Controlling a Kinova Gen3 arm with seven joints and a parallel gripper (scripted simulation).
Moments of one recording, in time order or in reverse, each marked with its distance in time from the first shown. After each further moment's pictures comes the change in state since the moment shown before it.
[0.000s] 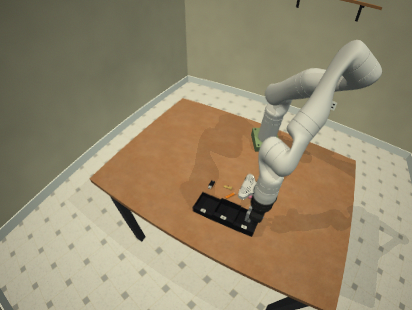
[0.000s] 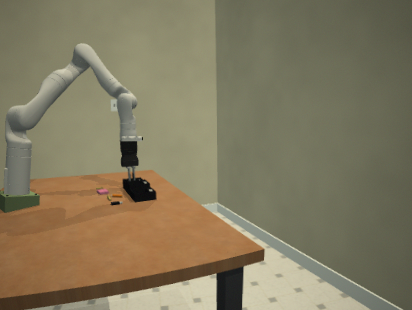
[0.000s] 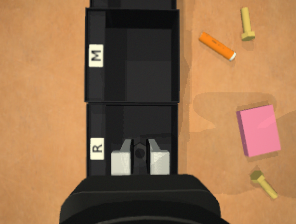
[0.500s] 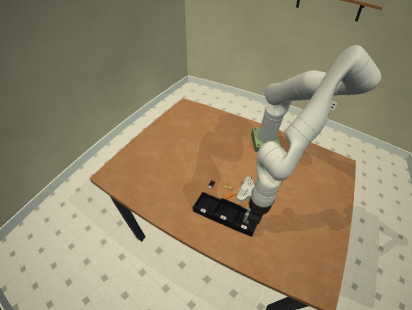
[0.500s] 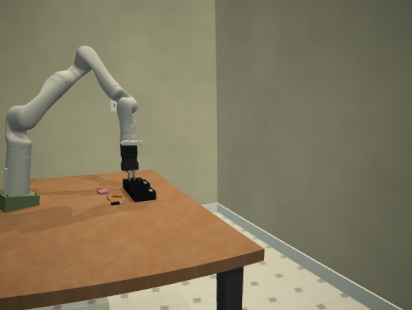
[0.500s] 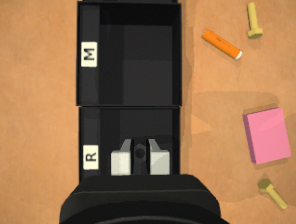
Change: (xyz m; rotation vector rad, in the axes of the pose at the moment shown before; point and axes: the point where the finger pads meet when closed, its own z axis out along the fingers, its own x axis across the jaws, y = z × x) arm 0.002 -0.004 0.017 0.004 0.004 0.003
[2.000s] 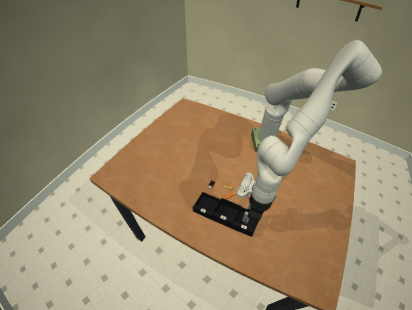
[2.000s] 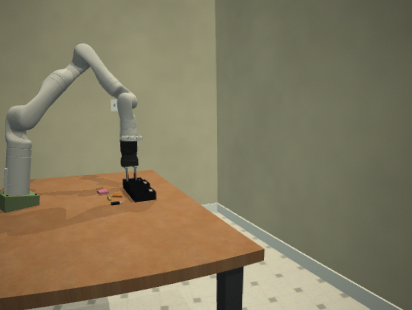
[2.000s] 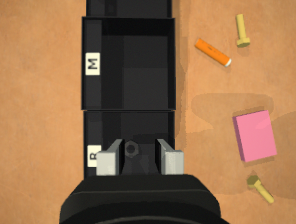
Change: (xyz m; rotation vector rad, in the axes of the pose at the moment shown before) arm 0.001 -0.003 -0.019 0.005 0.005 0.005
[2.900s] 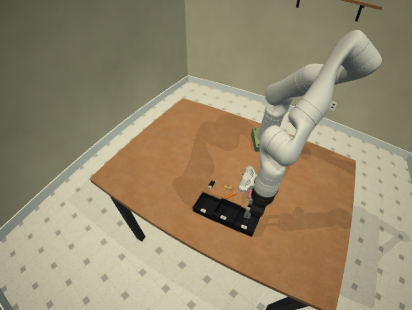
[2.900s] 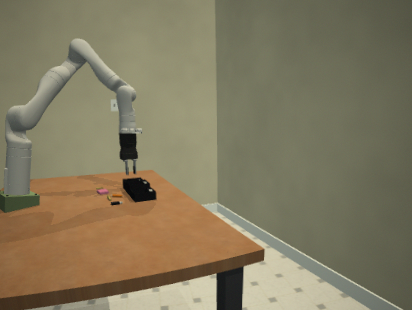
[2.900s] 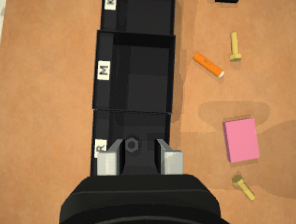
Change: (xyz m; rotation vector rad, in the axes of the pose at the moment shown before) arm 0.000 -0.001 -0.031 0.003 -0.005 -0.058
